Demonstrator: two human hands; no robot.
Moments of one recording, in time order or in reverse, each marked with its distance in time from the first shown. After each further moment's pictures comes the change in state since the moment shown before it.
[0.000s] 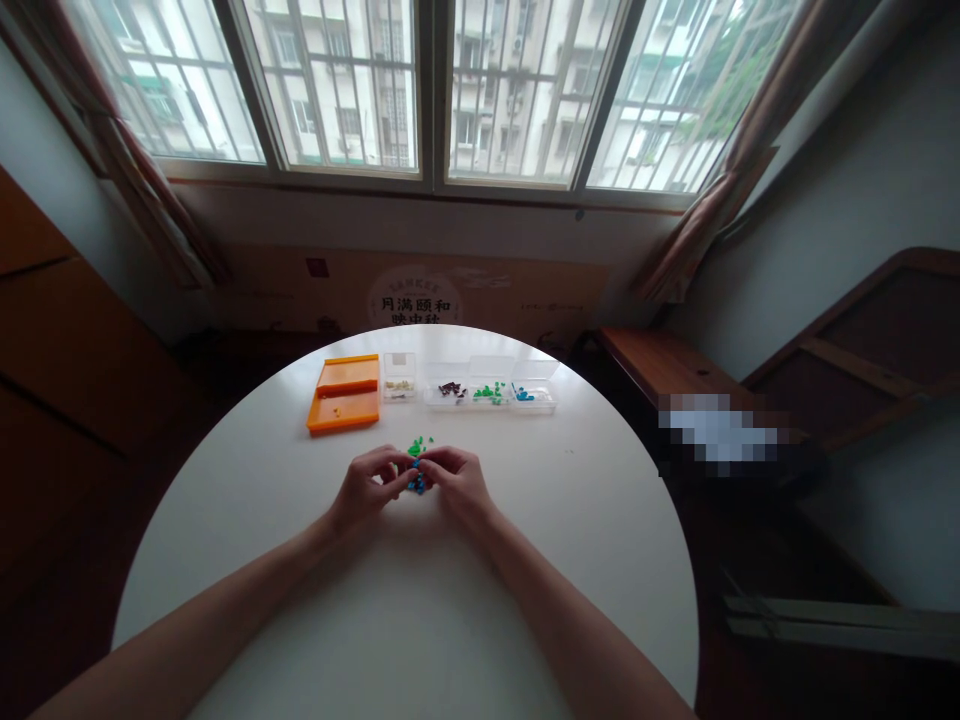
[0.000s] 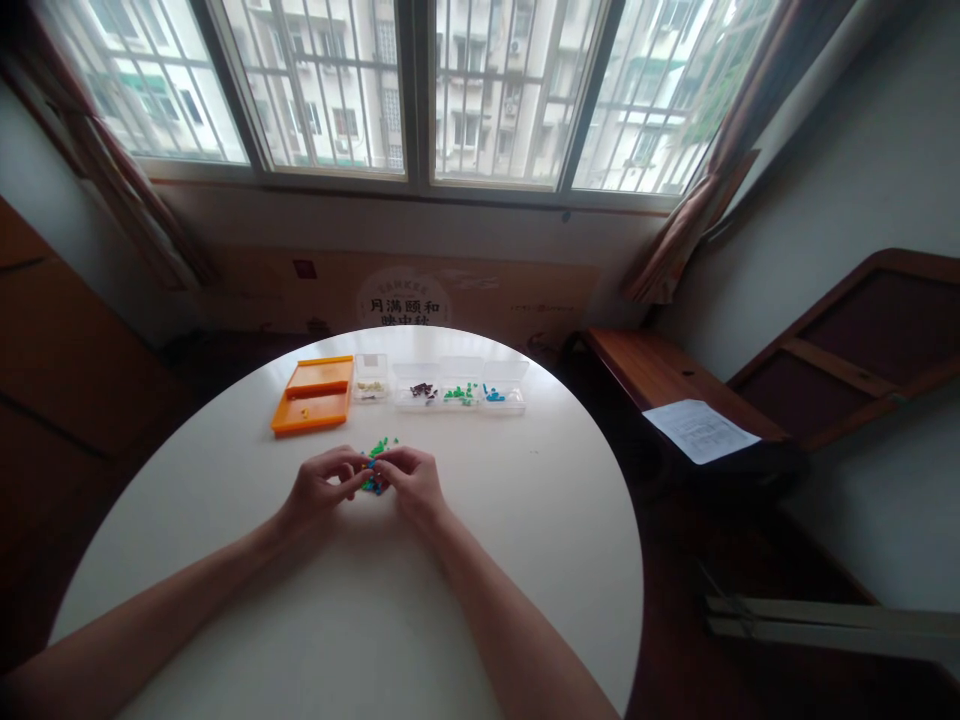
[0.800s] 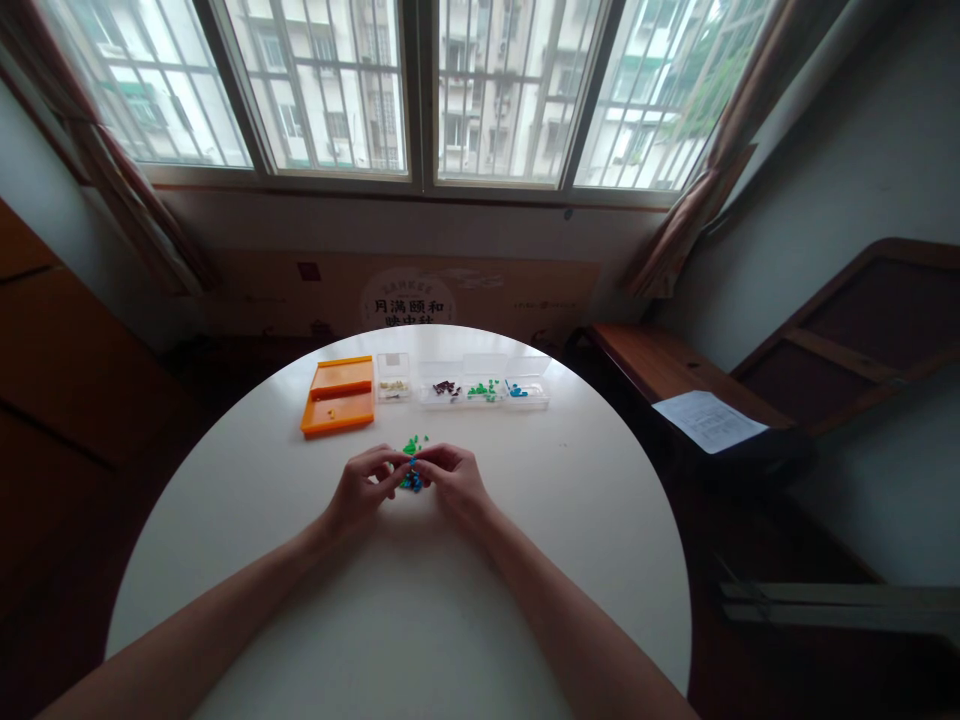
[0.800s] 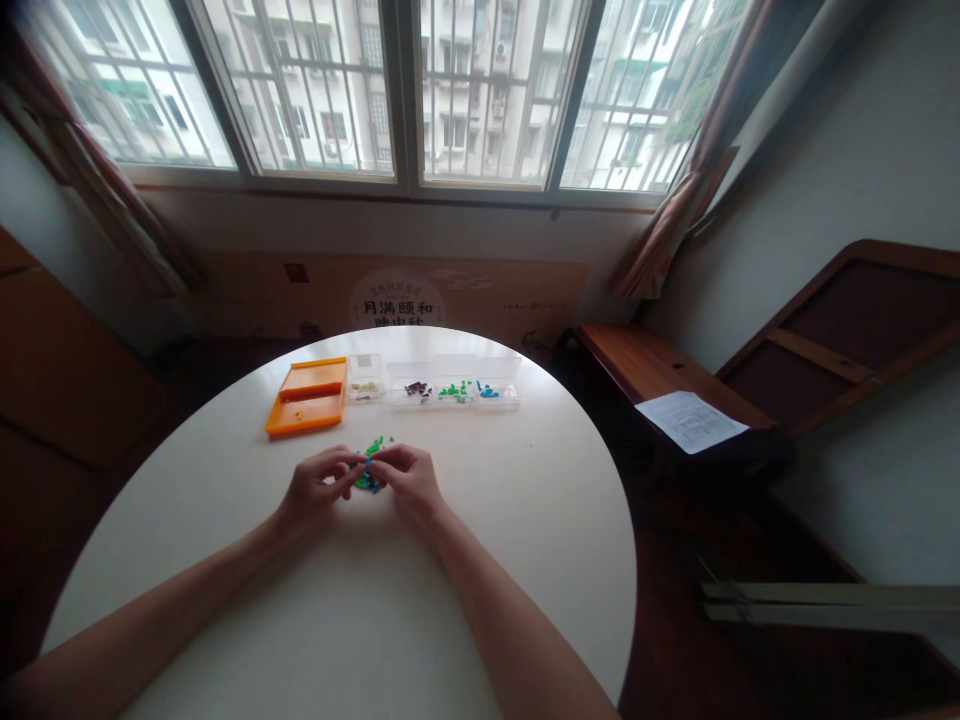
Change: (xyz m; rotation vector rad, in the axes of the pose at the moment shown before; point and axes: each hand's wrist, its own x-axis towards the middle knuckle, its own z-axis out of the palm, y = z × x) left_hand 0.001 0.005 -0.001 -0.019 0.009 -0.013; right_hand 0.000 0.001 -0.001 0.018 -0.012 -0.020
